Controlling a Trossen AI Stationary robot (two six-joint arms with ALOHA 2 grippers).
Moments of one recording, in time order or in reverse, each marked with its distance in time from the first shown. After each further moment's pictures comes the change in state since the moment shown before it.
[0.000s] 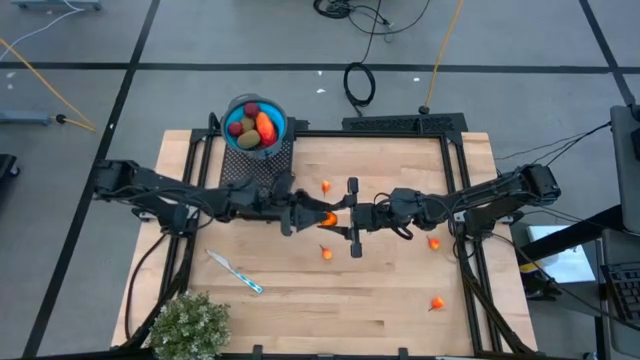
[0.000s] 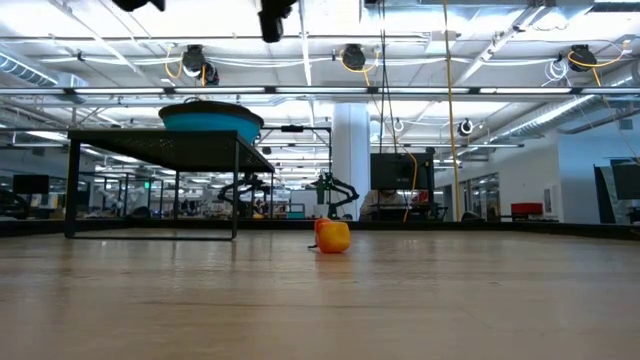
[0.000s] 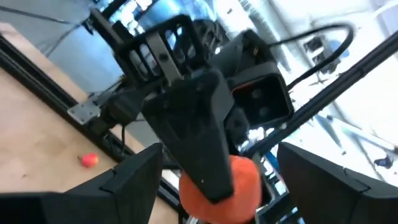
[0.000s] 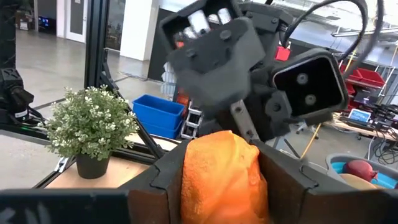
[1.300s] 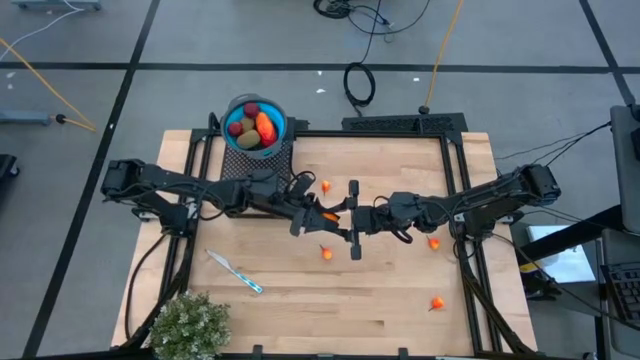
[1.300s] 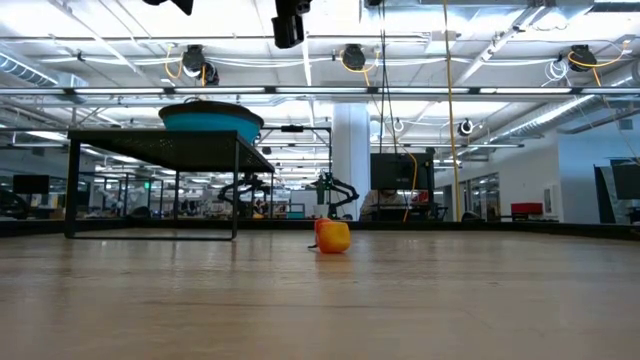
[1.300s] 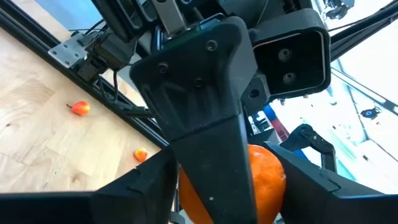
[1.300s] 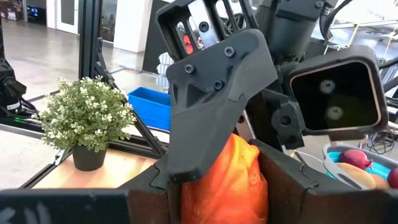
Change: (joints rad) left arm 0.074 0.069 0.141 -0.236 0.283 -0.032; right arm 0.026 0.000 -0.001 -0.027 0.048 0.000
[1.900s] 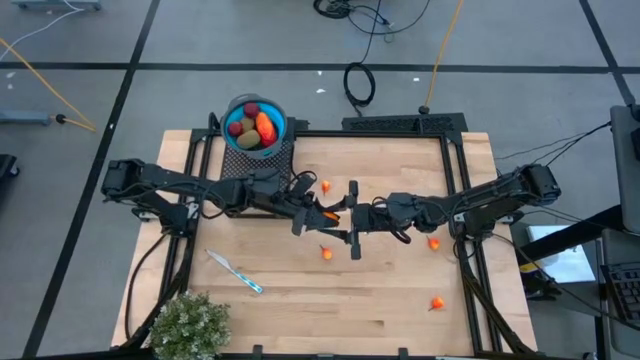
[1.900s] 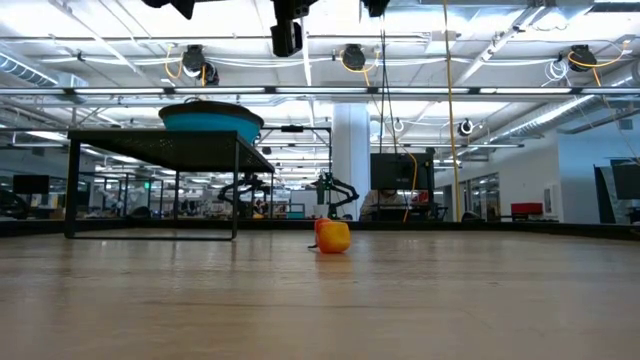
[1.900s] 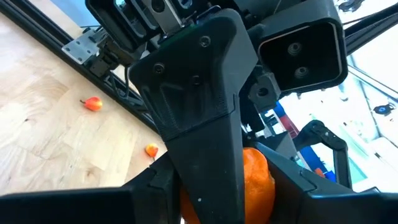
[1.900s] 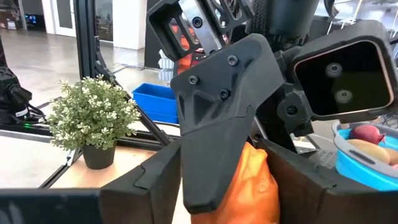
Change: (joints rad) left arm 0.019 0.000 0.000 -0.034 0.005 0.020; right arm 0.010 0.000 -0.001 -0.049 0.004 0.104
